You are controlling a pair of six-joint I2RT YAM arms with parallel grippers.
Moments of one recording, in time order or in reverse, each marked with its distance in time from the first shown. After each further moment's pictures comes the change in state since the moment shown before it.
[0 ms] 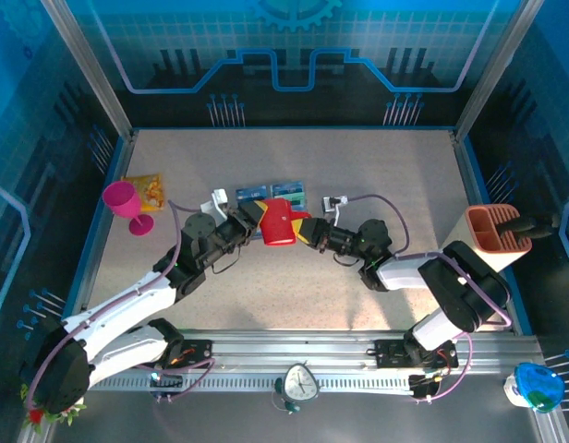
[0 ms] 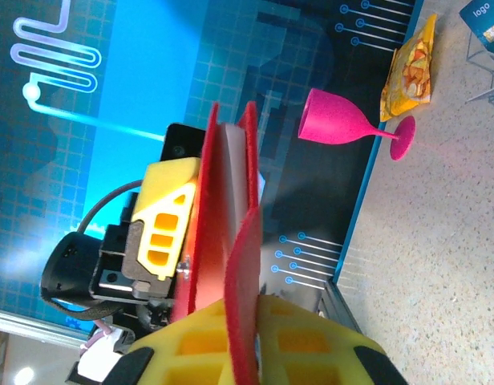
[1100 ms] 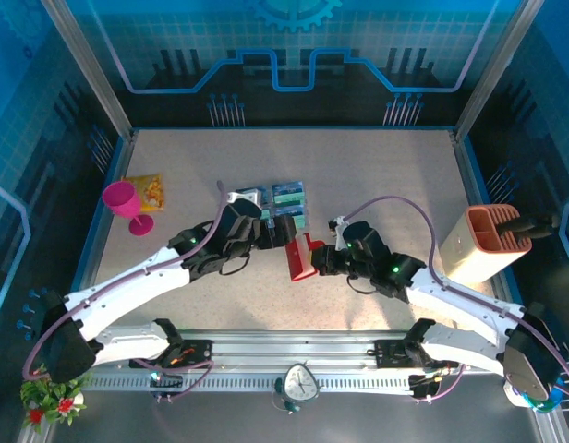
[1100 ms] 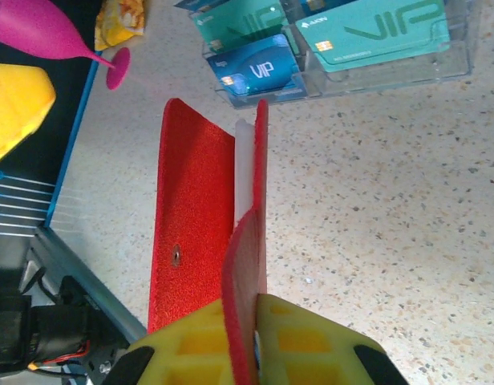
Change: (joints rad) left arm -0.199 0.184 0.418 -0.777 -0.229 0.551; right arm 0.188 -0.482 0.171 -1.446 0.470 -0.660
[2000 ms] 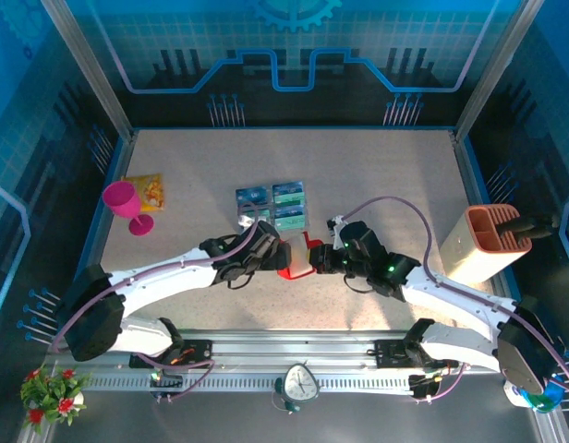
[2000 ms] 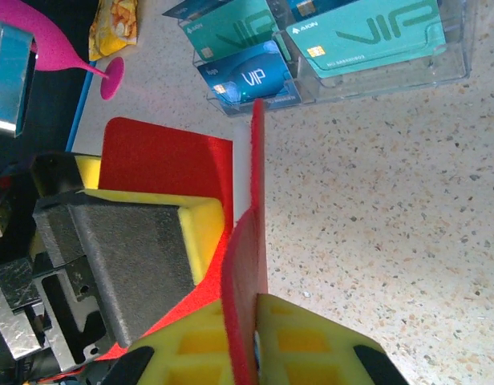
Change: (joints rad) left arm -0.032 0.159 -0.158 0.003 -0.082 0.013; right arm -0.003 0.040 -0.031 0.084 0.010 0.034
